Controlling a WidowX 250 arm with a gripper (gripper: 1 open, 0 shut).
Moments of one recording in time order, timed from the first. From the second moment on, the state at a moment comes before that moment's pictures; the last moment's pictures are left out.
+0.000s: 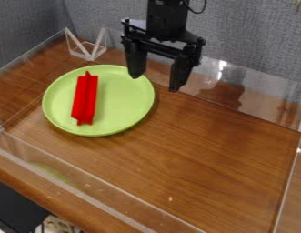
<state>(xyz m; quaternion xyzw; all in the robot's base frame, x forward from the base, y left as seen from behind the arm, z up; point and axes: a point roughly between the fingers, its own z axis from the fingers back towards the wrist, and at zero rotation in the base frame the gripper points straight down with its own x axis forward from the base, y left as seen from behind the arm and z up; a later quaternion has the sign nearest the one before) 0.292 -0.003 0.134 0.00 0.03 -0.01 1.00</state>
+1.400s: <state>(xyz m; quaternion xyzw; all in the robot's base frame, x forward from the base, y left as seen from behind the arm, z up) 0.323 0.015 0.092 -0.02 0.03 0.18 0.98</state>
